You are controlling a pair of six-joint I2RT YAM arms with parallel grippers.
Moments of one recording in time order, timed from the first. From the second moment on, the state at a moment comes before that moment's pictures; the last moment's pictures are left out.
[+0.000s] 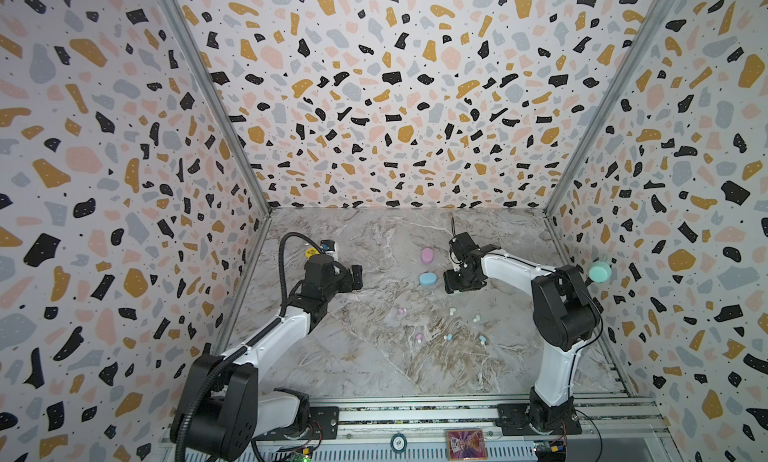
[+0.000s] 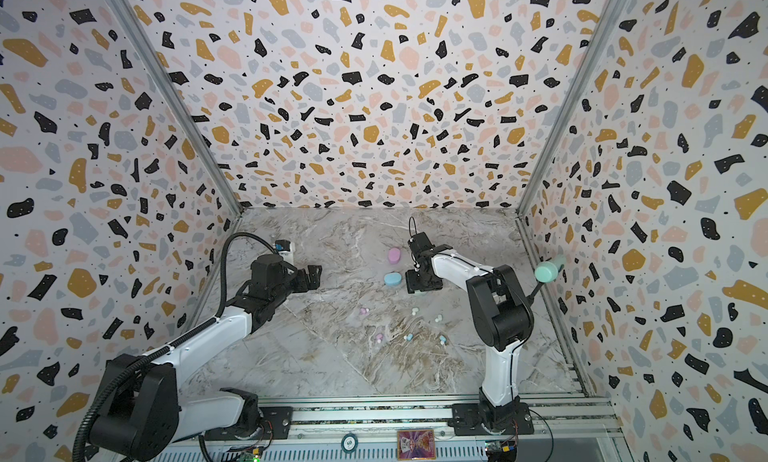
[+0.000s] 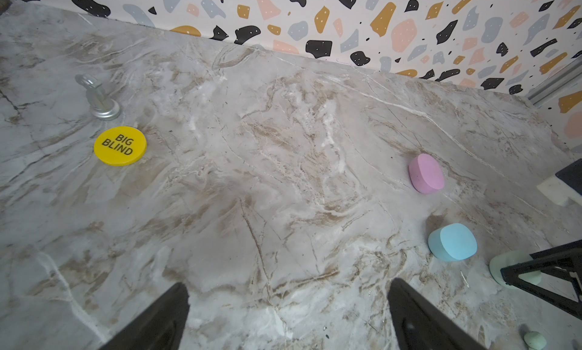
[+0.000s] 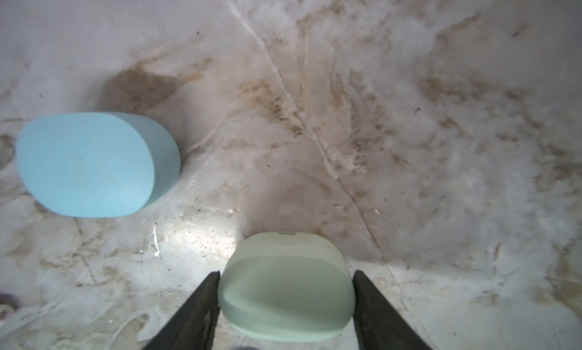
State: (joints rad) left arm -0.26 1.27 0.66 0.05 0.02 -0.28; right arm 0.46 1.91 1.31 -0.68 -0.02 0.25
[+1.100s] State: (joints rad) left arm -0.61 1.39 0.60 0.48 0.30 -0.03; right arm 0.53 1.69 1.63 -1.08 -0.20 0.26
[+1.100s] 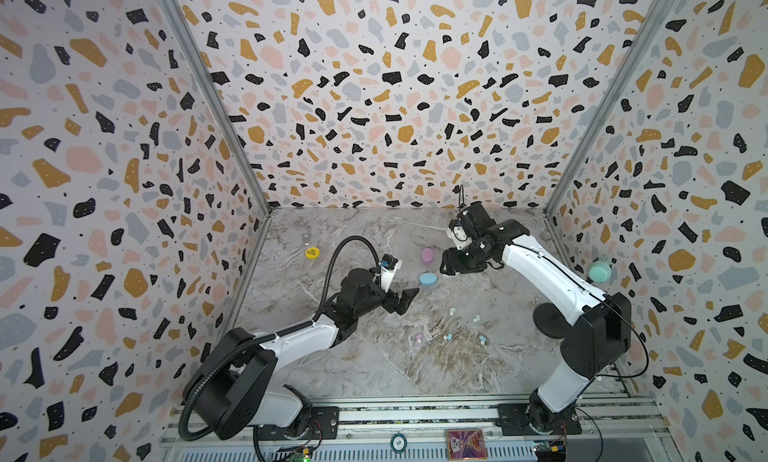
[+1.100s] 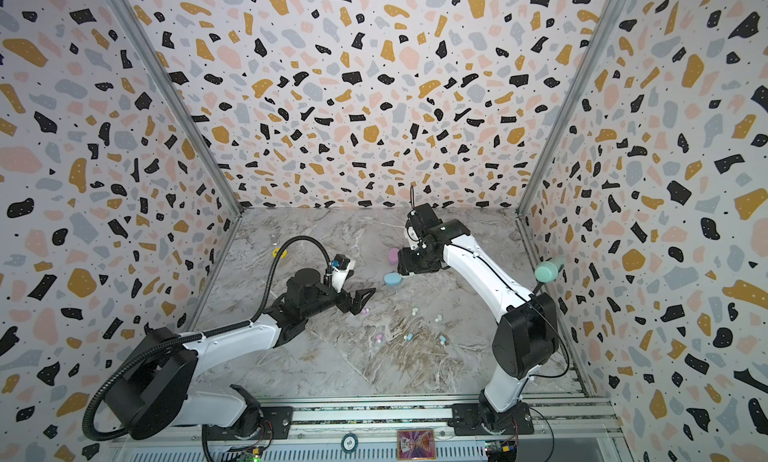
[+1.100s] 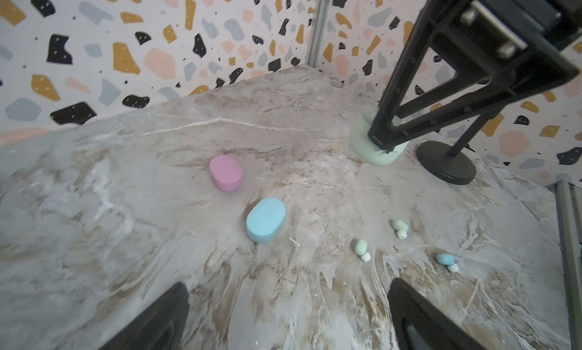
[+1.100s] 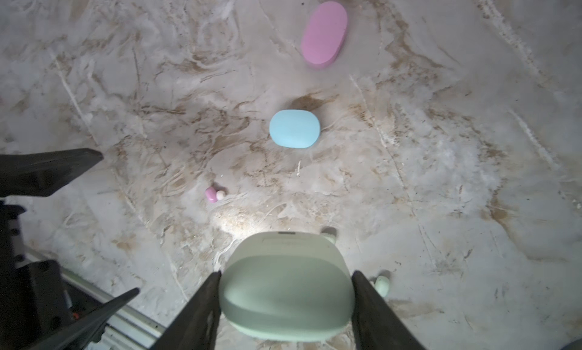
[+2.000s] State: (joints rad) left arm -0.66 1.46 0.67 0.68 0.47 0.08; right arm 0.65 1.74 1.84 -1.21 -0.30 0.31
